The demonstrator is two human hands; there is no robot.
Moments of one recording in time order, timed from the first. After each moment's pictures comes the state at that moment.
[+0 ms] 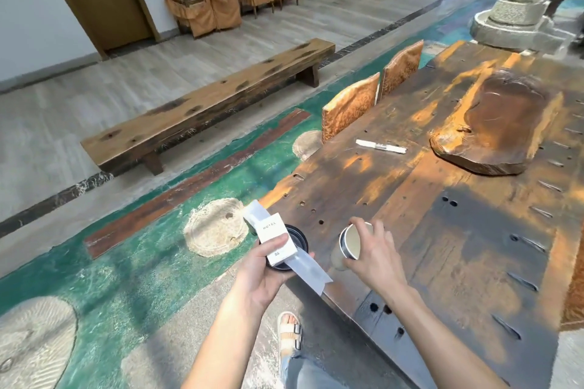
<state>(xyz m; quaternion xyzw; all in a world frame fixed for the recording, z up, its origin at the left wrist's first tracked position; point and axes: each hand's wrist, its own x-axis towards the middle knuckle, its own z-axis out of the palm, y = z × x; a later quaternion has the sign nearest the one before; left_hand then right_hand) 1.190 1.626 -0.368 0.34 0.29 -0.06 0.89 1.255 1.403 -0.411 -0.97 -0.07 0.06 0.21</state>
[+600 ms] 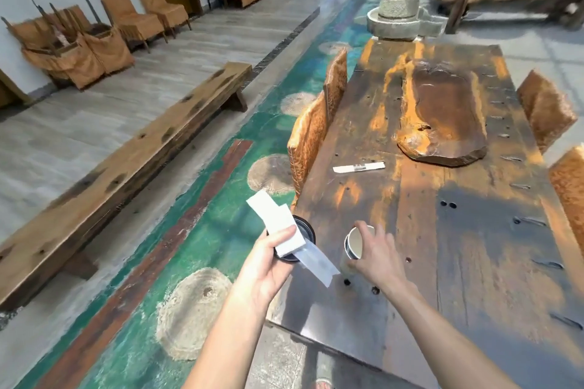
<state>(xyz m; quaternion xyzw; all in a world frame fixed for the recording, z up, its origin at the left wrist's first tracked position) 1.458 1.747 -0.341 0.38 0.16 -0.25 0.88 1.426 1.525 -0.416 -0.97 0.16 0.06 0.20</state>
